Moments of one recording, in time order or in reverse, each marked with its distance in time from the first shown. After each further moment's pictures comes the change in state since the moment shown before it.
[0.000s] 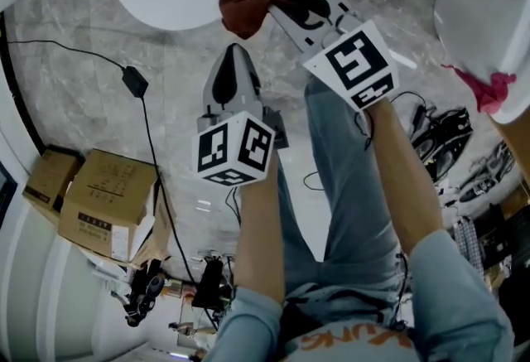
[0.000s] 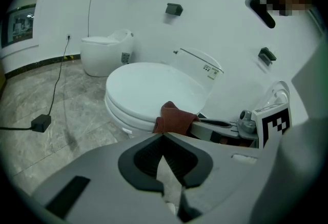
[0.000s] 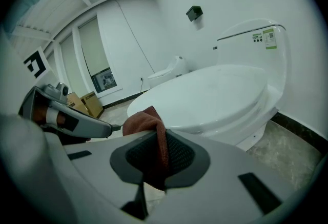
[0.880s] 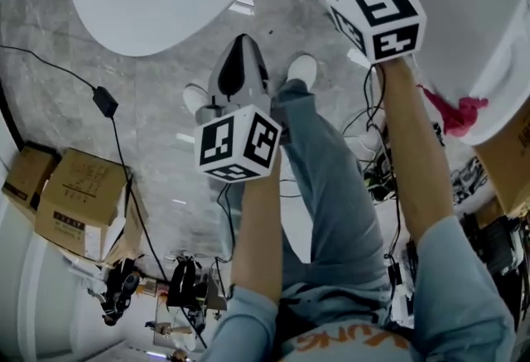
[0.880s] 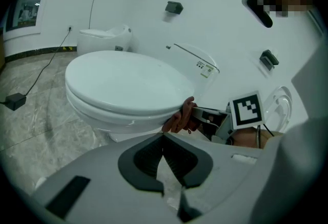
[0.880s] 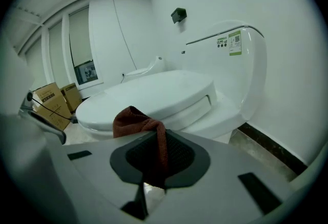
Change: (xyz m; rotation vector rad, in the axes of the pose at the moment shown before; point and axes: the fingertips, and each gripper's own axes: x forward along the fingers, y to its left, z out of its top) left arm 0.065 -0.096 -0.017 -0.083 -0.026 -0.039; right arm -0.039 -0.181 0.006 -0.036 0.042 -0.183
